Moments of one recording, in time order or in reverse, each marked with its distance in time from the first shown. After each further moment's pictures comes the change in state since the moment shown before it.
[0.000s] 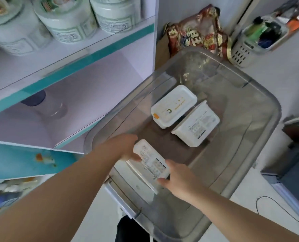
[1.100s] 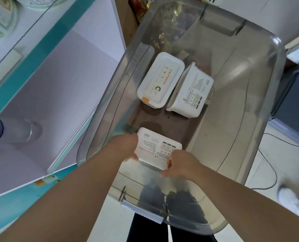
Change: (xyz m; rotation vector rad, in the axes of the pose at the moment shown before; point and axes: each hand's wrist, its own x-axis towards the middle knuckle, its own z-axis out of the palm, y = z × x) left_hand 0.064 -0.021 0.024 0.343 -0.182 0.188; right_hand 0.044 -0.003 0.041 0.118 -0.162 0.255
